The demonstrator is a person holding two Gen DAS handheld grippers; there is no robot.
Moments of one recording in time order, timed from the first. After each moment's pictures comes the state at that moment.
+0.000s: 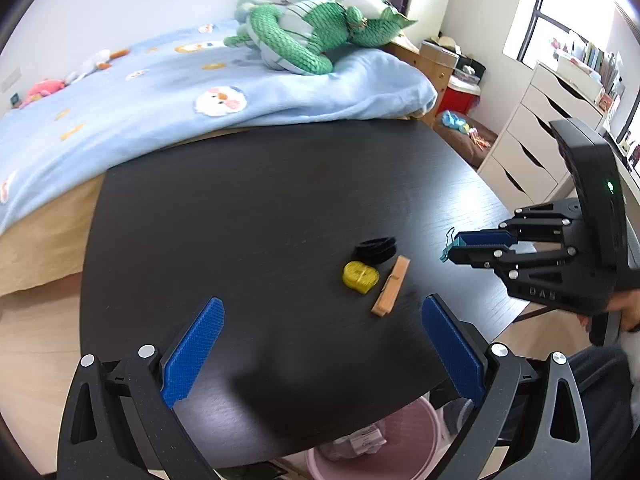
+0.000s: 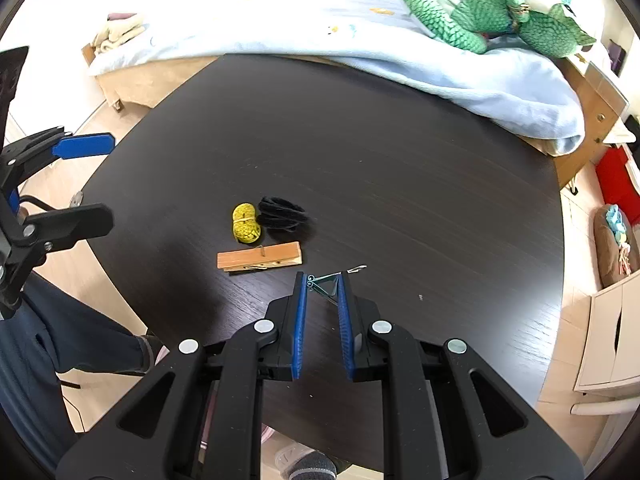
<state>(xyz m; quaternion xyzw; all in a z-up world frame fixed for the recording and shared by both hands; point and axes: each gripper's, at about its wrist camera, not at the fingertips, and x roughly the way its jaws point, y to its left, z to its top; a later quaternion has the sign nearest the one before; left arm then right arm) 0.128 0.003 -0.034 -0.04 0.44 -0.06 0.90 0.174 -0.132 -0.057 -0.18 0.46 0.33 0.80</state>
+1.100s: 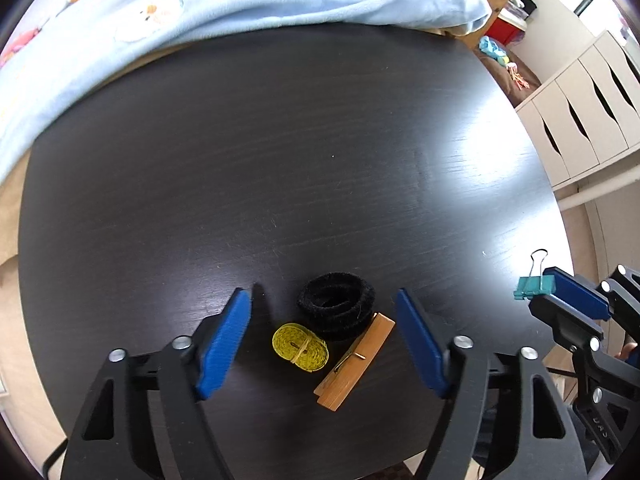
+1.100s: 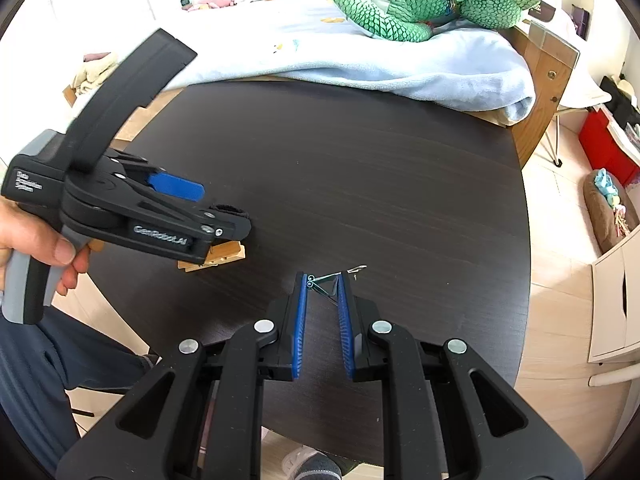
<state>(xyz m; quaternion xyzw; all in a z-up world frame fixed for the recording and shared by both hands) 0.247 -0.051 -0.092 -0.06 0.61 -0.03 0.79 0.192 -0.183 -0.048 -0.12 0.46 0.30 0.83</state>
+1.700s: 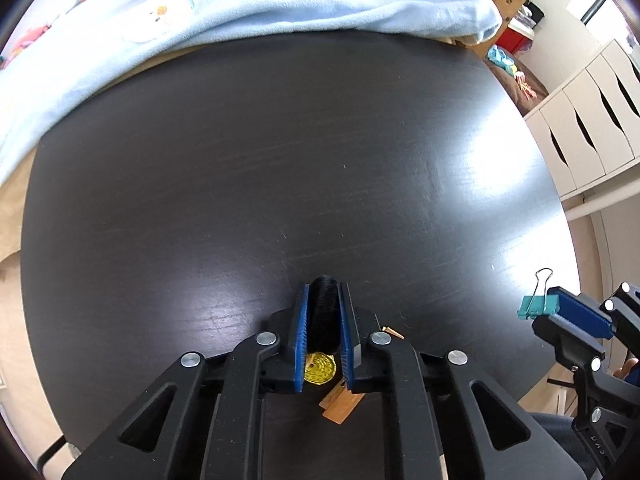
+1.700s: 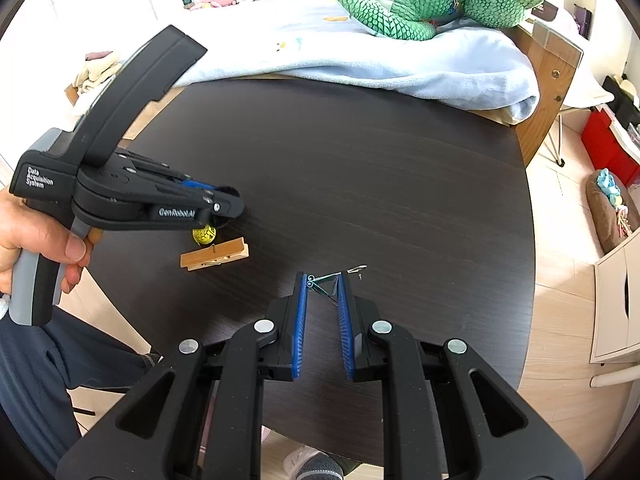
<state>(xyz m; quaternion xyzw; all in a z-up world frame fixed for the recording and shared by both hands) 0.250 -0.045 -0.091 -0.06 0.60 -0.02 0.80 0.192 -0.181 -0.051 -0.12 0.46 0.31 0.82</state>
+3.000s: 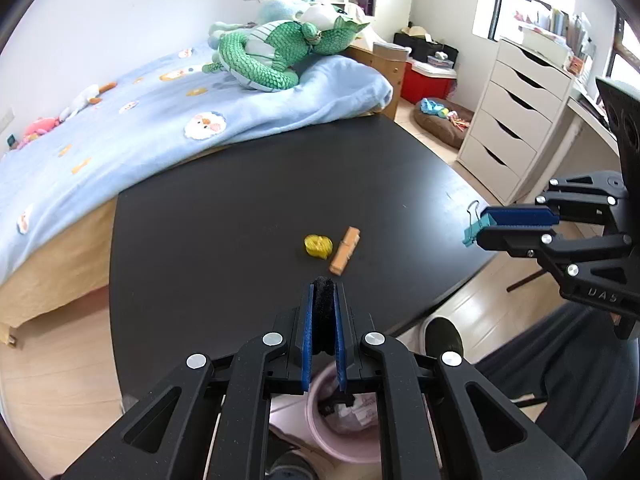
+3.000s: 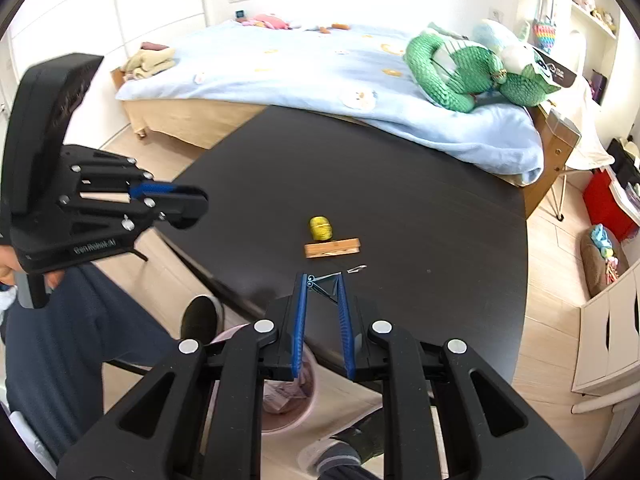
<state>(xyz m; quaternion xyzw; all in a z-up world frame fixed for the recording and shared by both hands) 0.066 -0.032 0.003 0.02 0.42 -0.08 0.90 0.062 -0.158 0.024 -0.16 0.38 0.36 0.84</state>
